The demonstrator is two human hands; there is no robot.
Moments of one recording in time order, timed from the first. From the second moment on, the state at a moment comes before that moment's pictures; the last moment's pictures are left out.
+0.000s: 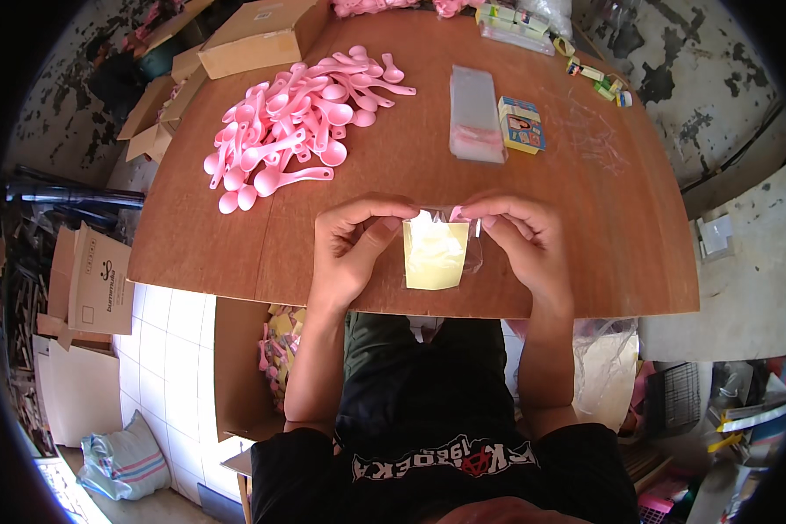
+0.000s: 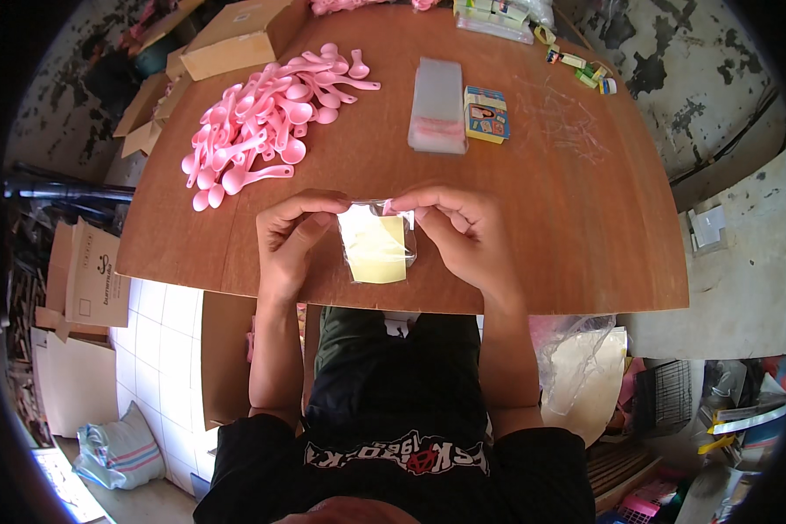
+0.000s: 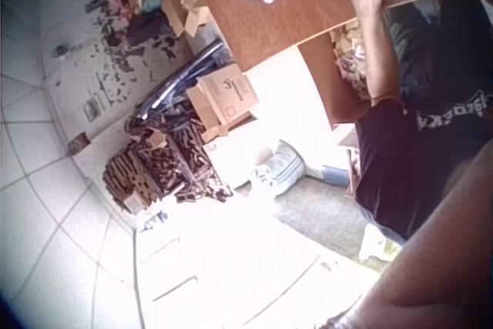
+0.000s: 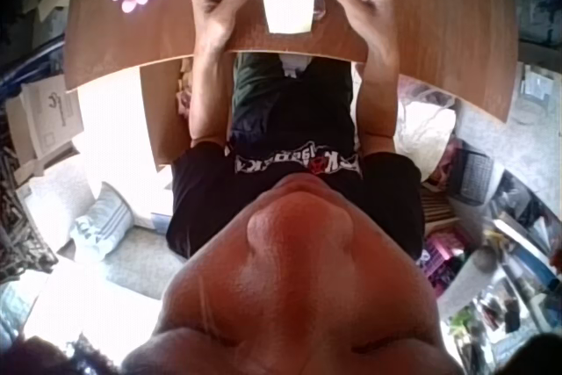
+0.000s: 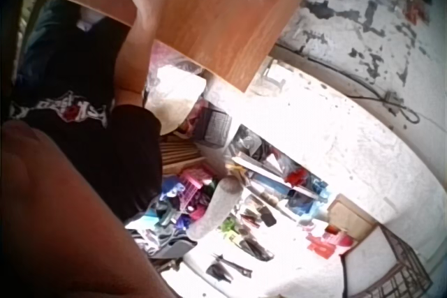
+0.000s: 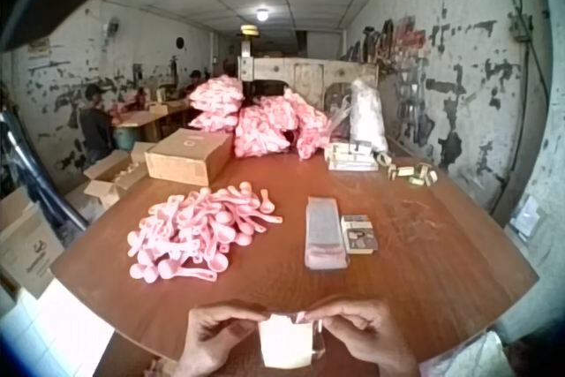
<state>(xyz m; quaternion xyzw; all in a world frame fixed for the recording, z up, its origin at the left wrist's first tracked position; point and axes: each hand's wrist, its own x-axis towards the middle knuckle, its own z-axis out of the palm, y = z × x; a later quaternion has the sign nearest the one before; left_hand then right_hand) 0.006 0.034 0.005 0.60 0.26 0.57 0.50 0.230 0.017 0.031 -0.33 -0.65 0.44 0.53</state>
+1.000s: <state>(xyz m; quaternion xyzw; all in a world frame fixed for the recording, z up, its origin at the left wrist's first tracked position) -0.004 0.028 -0.003 0.57 0.33 0.51 0.55 0.218 0.010 0.028 -0.37 -0.68 0.42 0.48</state>
